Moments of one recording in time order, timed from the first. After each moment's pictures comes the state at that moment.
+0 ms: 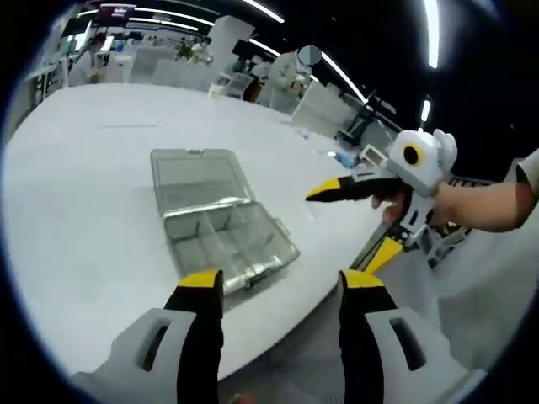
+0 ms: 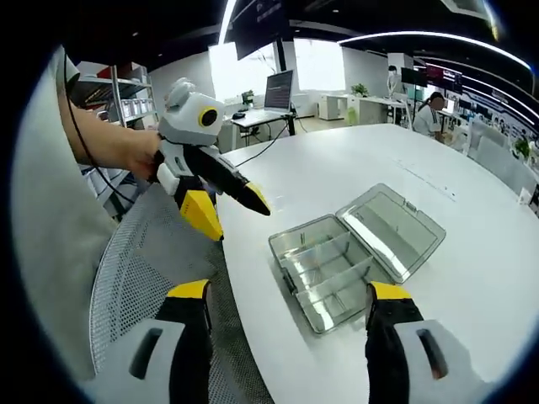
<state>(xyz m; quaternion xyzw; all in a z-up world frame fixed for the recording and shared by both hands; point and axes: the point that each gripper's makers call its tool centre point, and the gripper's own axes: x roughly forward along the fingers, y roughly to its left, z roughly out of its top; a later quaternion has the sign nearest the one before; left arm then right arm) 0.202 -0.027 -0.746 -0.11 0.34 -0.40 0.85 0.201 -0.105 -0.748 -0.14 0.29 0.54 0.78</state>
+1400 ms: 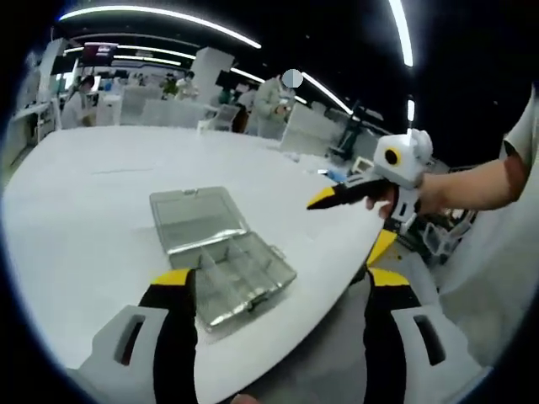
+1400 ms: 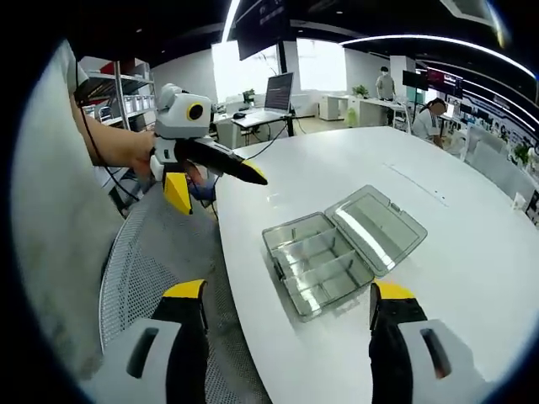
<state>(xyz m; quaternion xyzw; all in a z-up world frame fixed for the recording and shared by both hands) 0.201 -0.022 -0.716 -0.08 0.26 -0.40 0.87 0.203 -0.137 -0.732 -0.16 0.29 0.54 0.78</state>
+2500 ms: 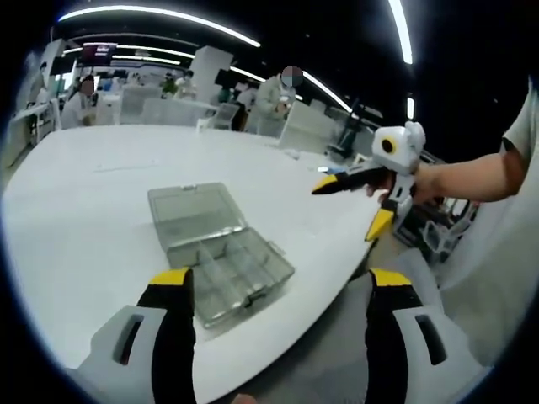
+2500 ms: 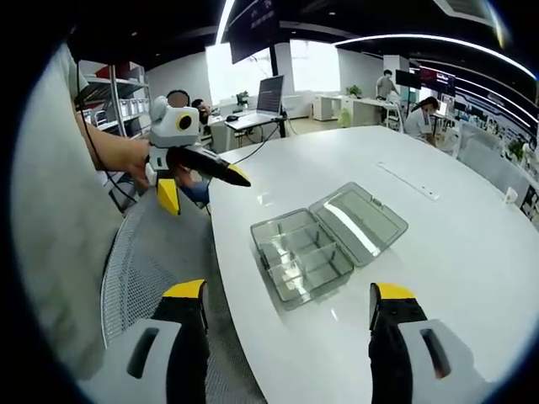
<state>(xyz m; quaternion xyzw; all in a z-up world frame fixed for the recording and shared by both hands) 0.195 -0.025 -0.720 -0.07 0.26 -0.41 0.87 0.214 -0.167 -0.726 -0.15 0.29 0.53 0.78</state>
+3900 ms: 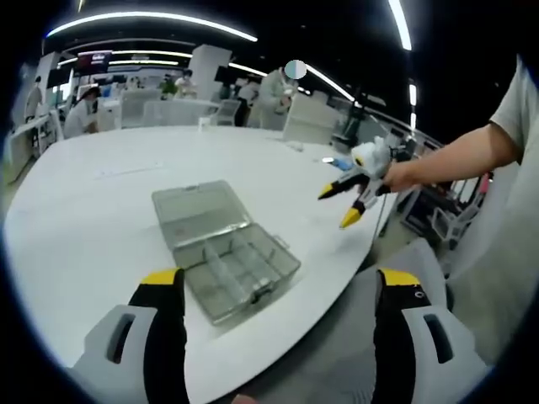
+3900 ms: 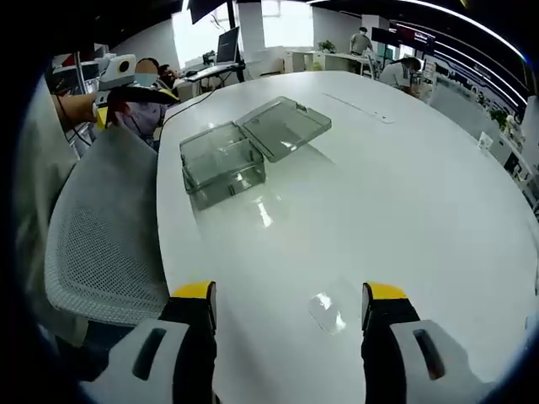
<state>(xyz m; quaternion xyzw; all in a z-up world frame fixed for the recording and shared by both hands) 0.194 -0.024 -0.722 -0.04 0.27 -0.40 0.88 0.265 -0.302 -0.819 -0.21 0.40 0.45 0.77</state>
